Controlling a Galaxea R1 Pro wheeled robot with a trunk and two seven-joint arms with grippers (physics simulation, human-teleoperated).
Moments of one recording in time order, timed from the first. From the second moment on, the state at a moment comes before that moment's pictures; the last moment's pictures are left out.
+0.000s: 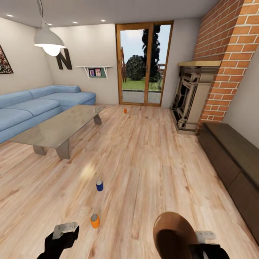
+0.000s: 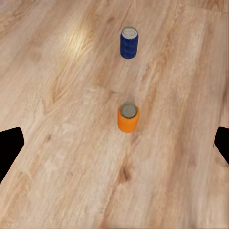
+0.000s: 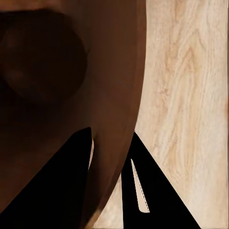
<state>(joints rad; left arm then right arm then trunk) 0.06 0.07 0.02 -1.39 0.15 0.30 0.14 -0.17 -0.15 0.00 -0.99 -0.06 0.66 -0.05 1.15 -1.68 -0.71</state>
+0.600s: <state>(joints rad) -0.12 0.03 0.01 -1.43 0.15 0.78 0.13 -0.47 -0.15 0.00 -0.98 -0.07 0.97 -0.05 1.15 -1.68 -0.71</state>
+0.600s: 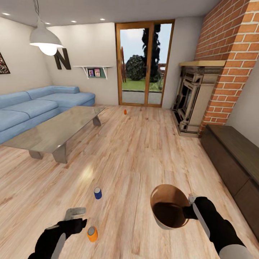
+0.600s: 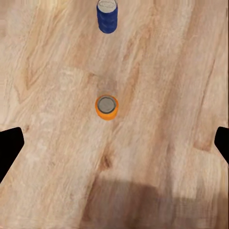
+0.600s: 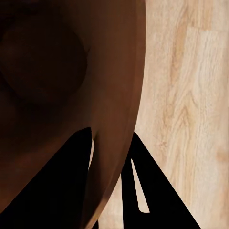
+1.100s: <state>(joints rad) -0.65 0.00 0.02 -0.97 0.15 1.05 0.13 -0.51 -0.15 0.00 -0.98 -0.07 0.99 -0.05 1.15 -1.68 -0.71</state>
